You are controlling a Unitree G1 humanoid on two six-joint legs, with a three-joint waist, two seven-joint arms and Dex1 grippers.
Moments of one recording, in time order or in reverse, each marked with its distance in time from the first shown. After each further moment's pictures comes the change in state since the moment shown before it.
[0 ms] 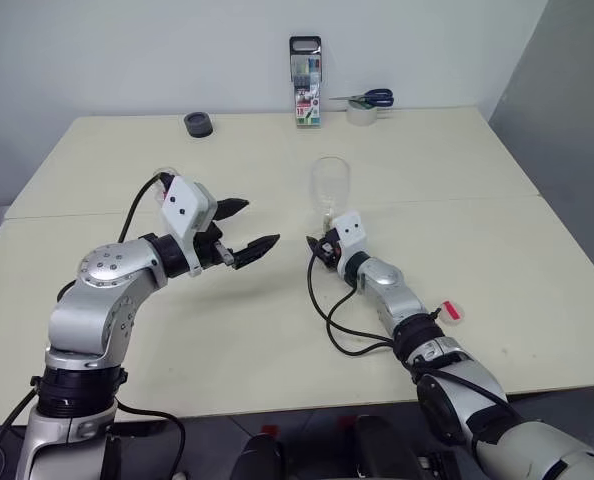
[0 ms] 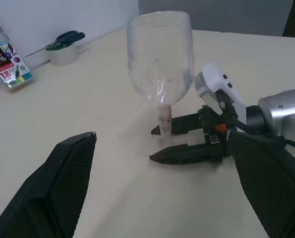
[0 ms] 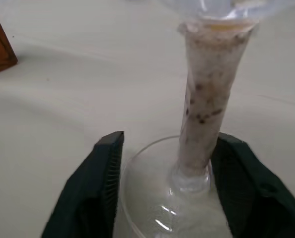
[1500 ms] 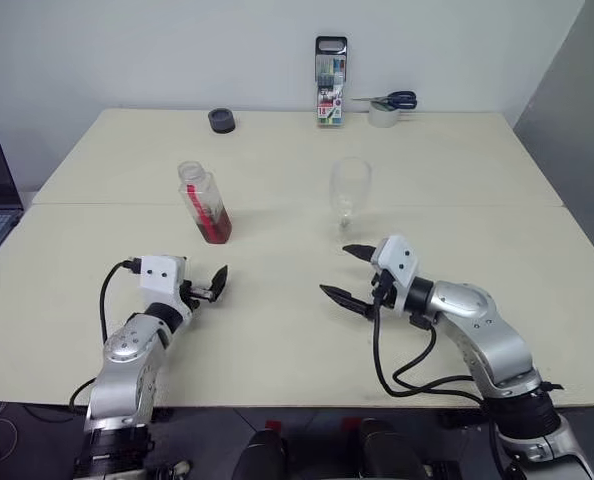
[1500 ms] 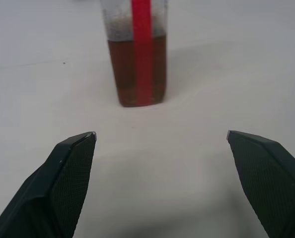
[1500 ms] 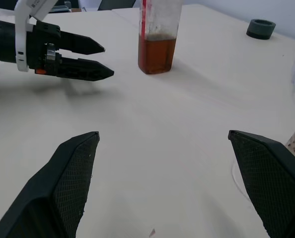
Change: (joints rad) left arm 0.253 -0.238 0.109 0.297 0.194 -0.301 0.439; right arm 0.469 -0.391 0.130 -1.232 0.166 0.572 0.367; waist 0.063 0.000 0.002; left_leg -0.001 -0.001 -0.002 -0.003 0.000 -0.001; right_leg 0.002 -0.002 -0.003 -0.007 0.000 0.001
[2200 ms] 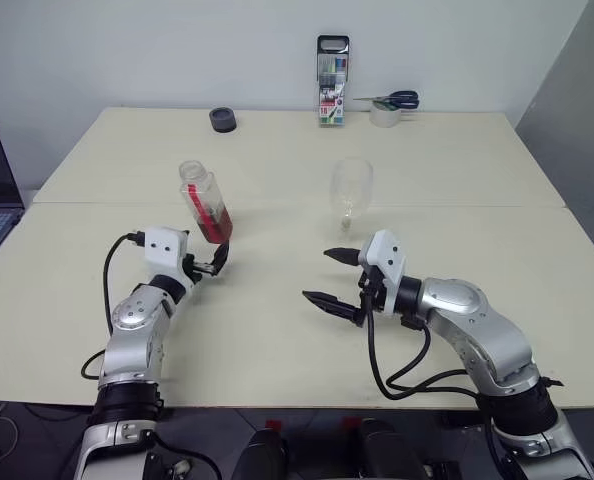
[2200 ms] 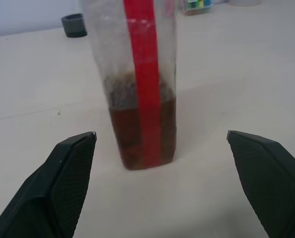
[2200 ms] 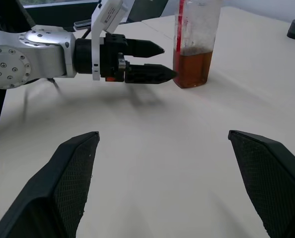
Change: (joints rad) left arm -0.189 0.015 -0.026 0.234 0.043 -0.160 -0.081; right arm -0.029 -0.010 0.035 -0.092 0.117 0.167 0.005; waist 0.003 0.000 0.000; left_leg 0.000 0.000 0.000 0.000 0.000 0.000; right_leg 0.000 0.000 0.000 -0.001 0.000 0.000
